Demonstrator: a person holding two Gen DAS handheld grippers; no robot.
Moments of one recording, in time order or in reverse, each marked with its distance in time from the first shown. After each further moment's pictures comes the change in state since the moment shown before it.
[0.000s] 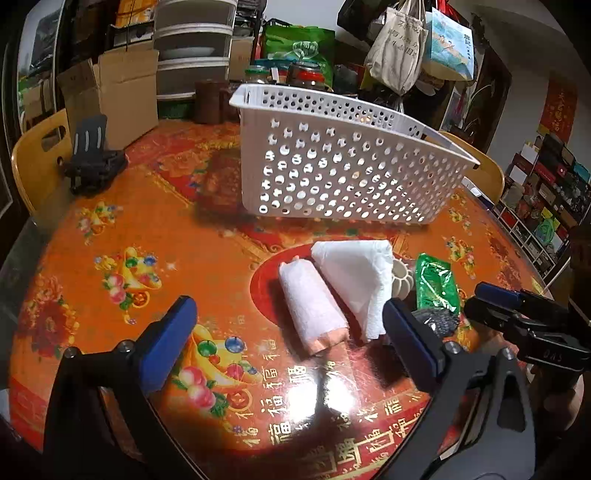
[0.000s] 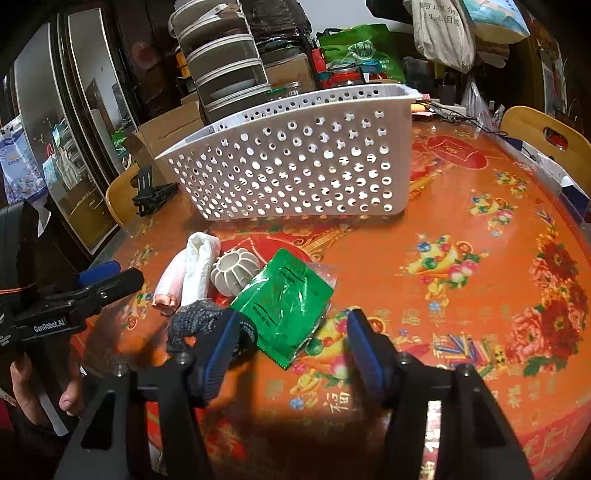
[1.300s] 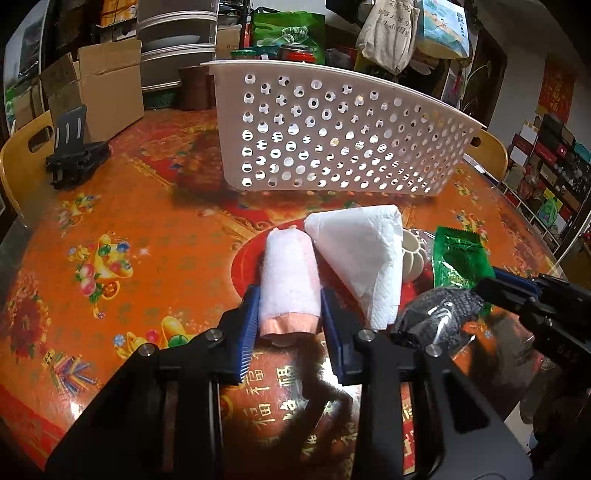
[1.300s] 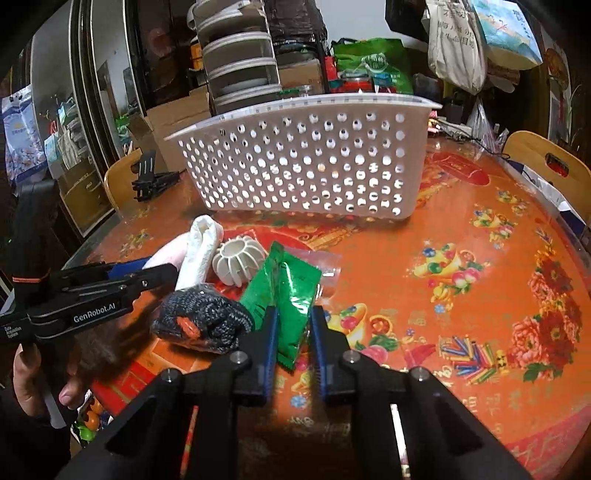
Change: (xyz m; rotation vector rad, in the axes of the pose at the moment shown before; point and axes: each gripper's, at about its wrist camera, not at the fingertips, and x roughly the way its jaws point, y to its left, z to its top) left arm 0.033 -0.012 -0.018 0.053 0.026 0.005; right arm 0.003 0.015 -0.014 -0.089 -0.041 -0.048
